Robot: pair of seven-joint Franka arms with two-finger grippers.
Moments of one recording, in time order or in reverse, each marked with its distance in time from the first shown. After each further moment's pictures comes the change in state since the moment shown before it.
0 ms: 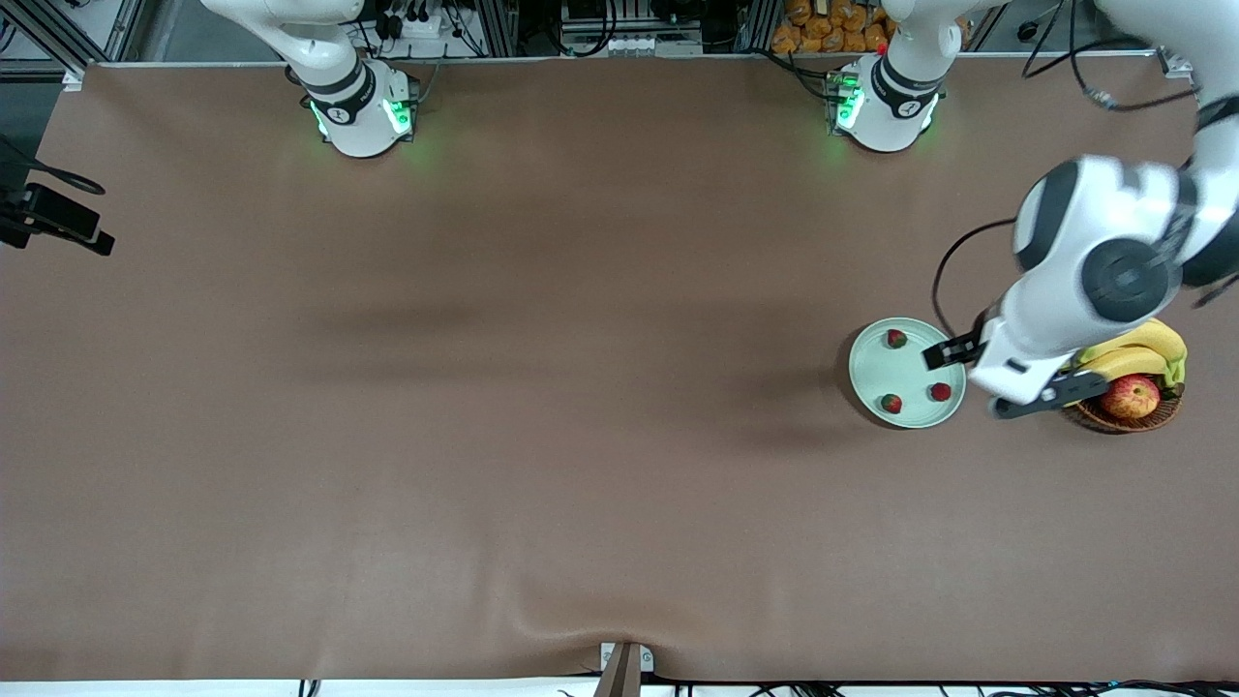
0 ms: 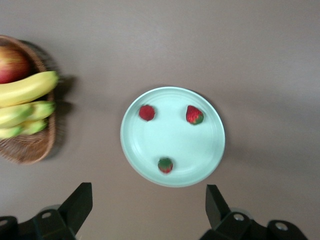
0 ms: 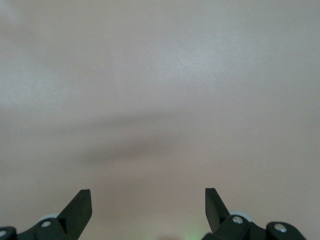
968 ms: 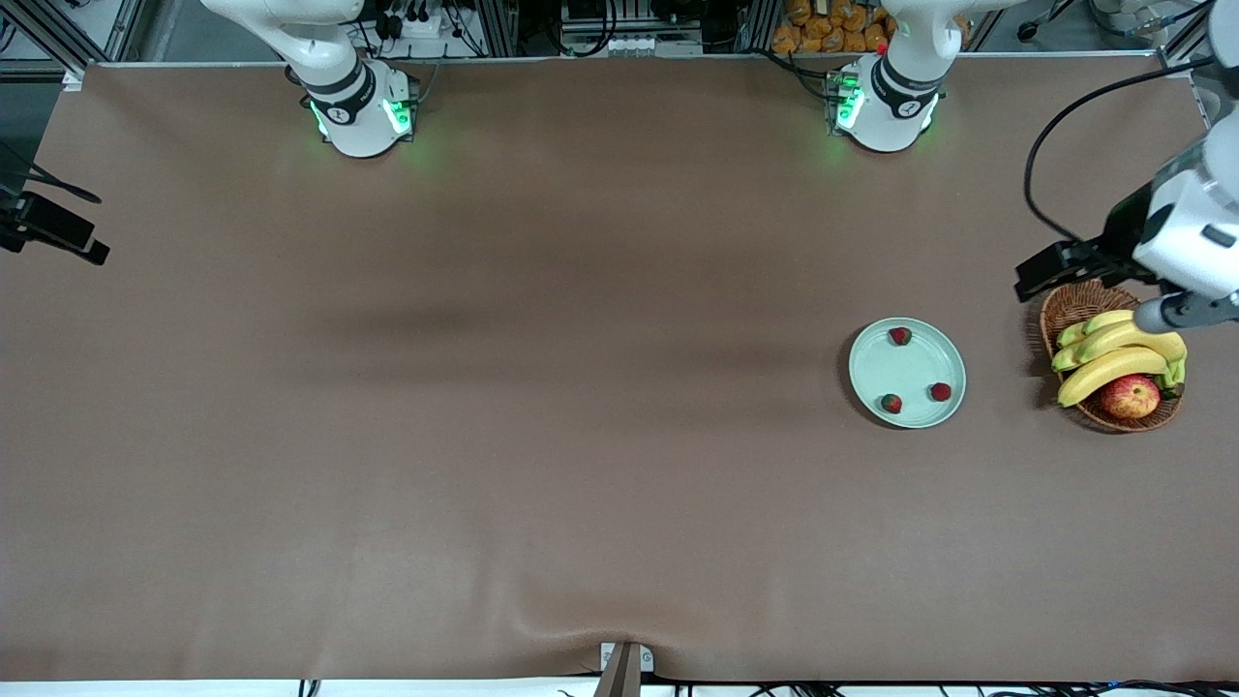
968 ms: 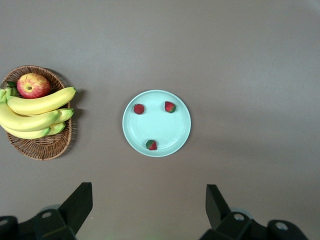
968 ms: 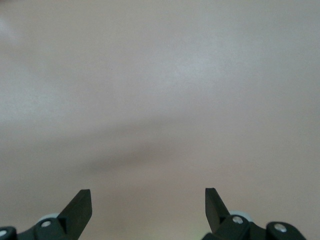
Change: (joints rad) left arm -0.175 -0.166 0.282 0.203 -0.223 -0.196 0.273; right arm 0.000 0.000 0.002 0.000 0.000 0.034 0.053
